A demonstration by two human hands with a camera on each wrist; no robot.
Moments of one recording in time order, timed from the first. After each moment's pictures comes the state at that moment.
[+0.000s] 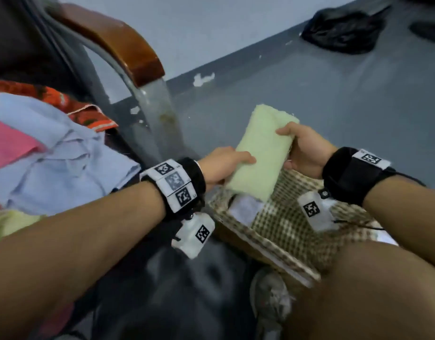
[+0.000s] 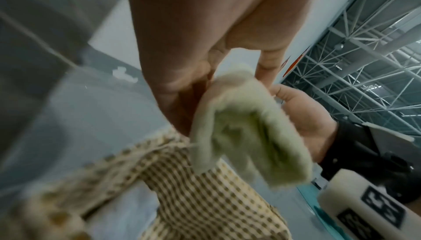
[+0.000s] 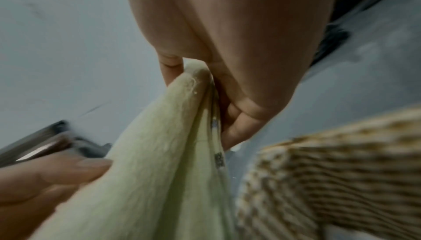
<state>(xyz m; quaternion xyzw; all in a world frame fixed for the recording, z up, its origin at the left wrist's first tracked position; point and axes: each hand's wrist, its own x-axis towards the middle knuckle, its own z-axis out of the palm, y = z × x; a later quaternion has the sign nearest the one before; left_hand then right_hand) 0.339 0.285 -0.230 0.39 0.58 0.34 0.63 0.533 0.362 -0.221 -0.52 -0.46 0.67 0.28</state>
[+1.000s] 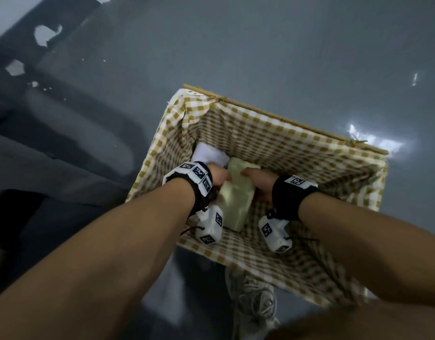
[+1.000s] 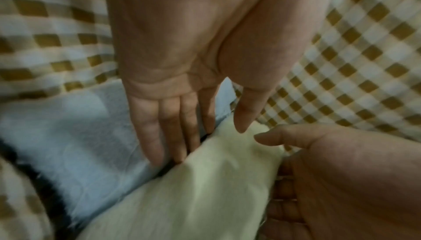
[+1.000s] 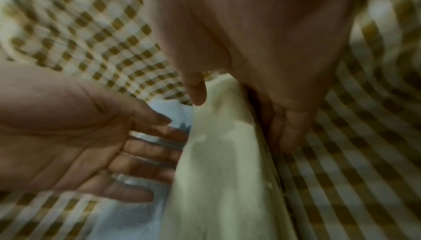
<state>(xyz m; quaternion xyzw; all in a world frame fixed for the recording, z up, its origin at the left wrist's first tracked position) 0.458 0.387 -0.475 0.47 0.67 -0.09 0.57 0.612 0.381 -0.519 -0.73 -0.24 0.64 0.07</state>
